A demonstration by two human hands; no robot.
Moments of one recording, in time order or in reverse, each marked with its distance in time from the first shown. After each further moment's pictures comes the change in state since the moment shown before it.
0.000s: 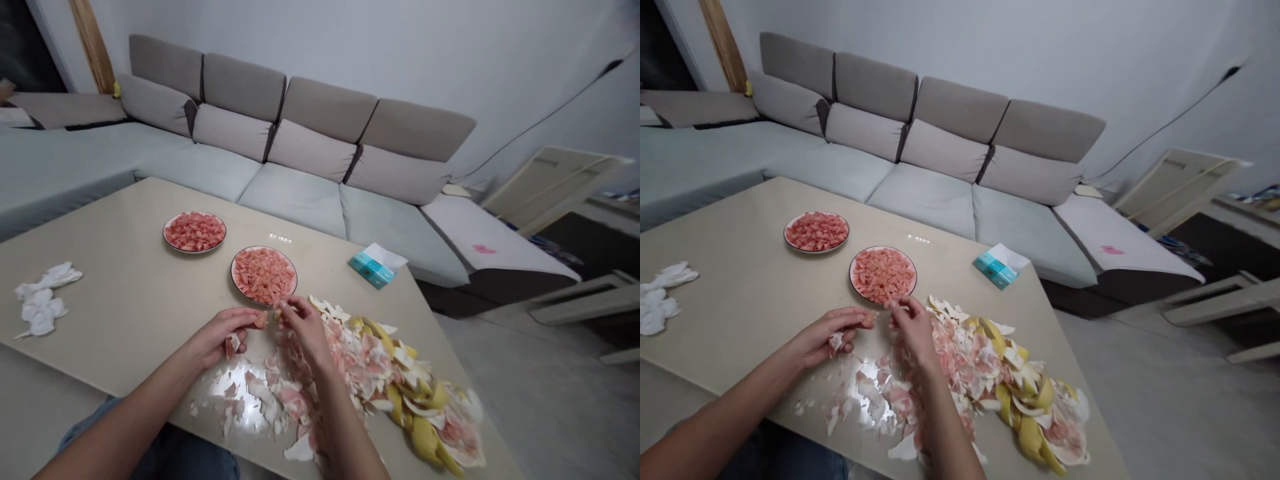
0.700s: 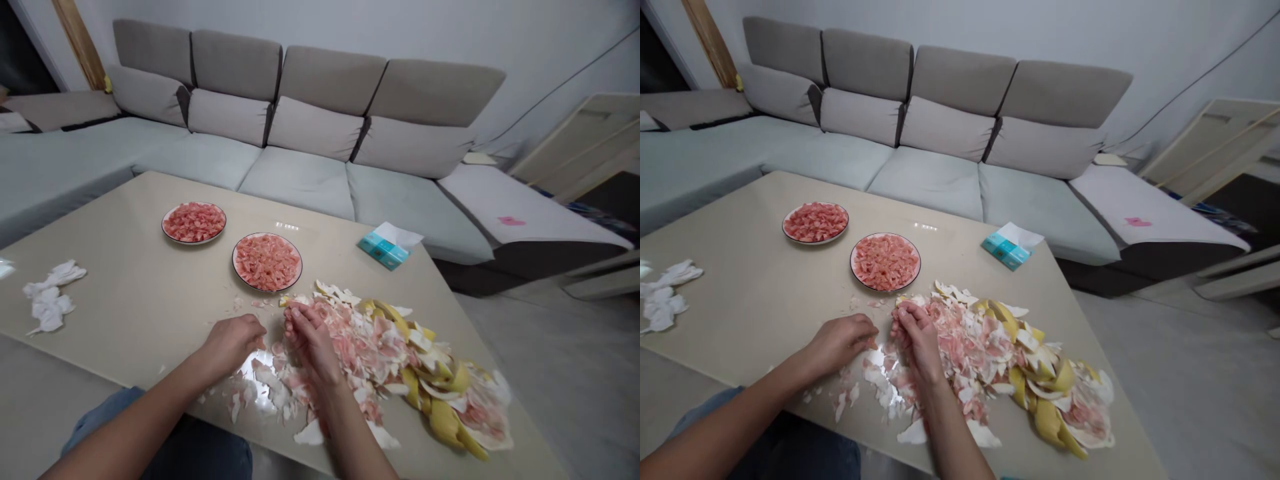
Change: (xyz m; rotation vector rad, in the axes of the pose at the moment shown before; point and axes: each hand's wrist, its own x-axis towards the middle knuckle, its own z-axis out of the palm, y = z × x) left_hand 0.002 -0.031 -0.004 1.426 -0.056 0.311; right_hand -0.039 0.017 -0.002 0.518 0.025 0.214
